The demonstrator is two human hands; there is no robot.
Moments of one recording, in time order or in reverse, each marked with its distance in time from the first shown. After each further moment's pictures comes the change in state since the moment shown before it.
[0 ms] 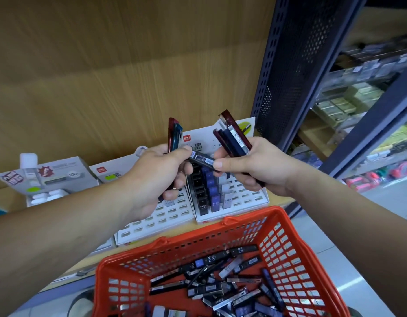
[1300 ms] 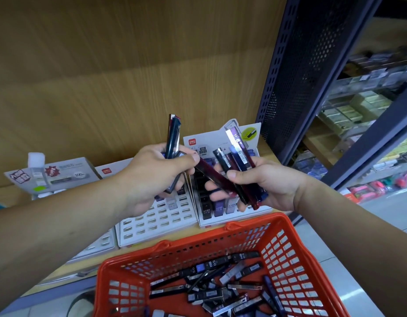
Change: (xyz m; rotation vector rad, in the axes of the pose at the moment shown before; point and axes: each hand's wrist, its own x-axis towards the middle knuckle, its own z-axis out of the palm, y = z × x) left_hand -0.007 0.011 -0.015 0.135 -0.031 0.078; right_hand -0.001 0.014 -0.001 0.276 -0.229 0.201
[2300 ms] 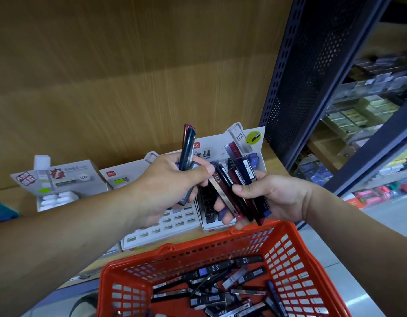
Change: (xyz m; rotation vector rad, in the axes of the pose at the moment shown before) left_hand -0.008 -0.002 0.011 0.014 -0.080 -0.013; right_hand 0.002 0.014 -0.009 0.031 -0.203 0.051
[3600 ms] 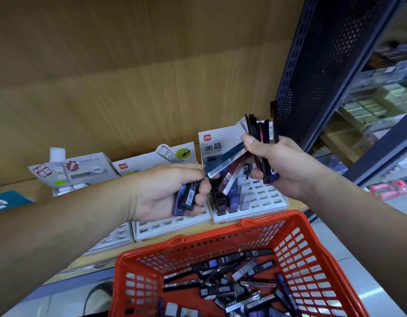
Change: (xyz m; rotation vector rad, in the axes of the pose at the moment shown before) left_hand -0.002 -0.009 -0.022 -0.279 -0.314 -0.349; right_hand 0.022 -0.021 0.016 0.061 0.654 -0.330
